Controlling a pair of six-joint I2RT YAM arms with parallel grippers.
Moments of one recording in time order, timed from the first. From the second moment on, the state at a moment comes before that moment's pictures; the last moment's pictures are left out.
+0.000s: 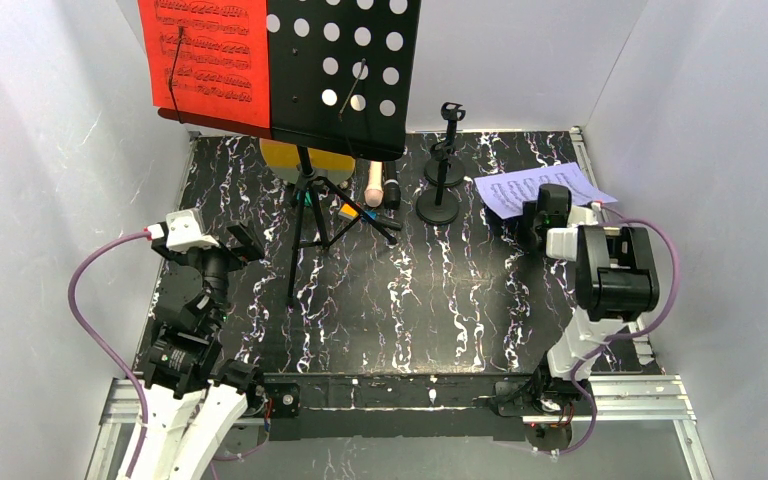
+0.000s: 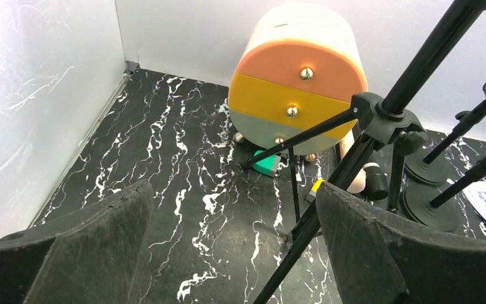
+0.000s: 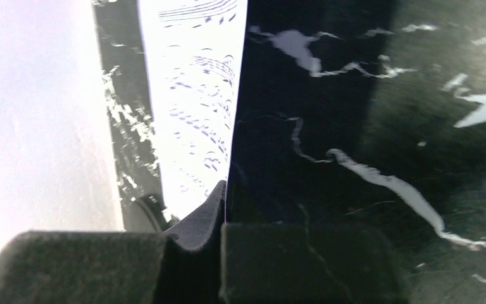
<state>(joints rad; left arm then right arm) -0.29 0.41 0.74 -0.31 -0.43 -0.15 -0.01 1.79 0.80 0.39 0.27 1.38</state>
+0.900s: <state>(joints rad) -0.27 0.48 0.73 -0.30 -0.36 -0.16 0.08 1.89 0.93 0.33 0.31 1.51</state>
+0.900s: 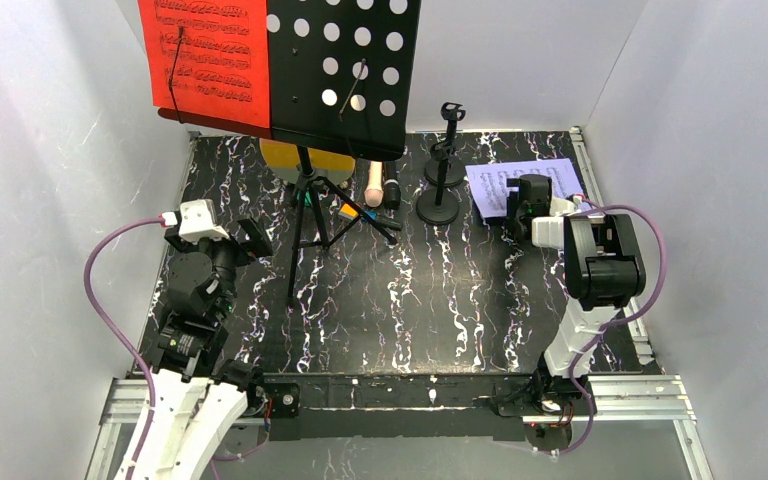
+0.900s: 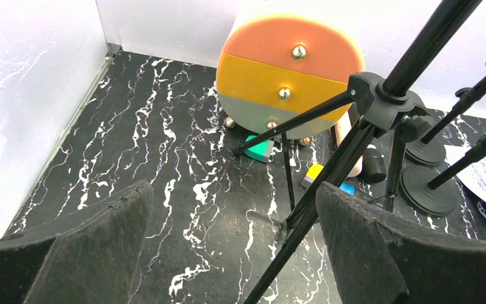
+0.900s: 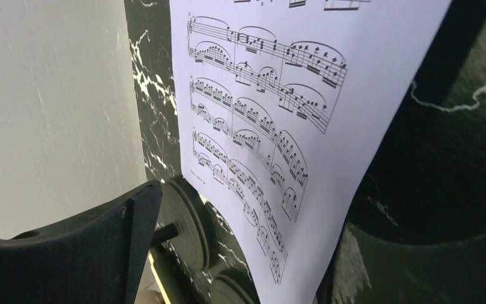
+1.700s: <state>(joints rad) -0.26 0.65 0.72 -0.30 -0.24 -0.17 0.09 1.83 0.99 0.12 0.09 1.24</state>
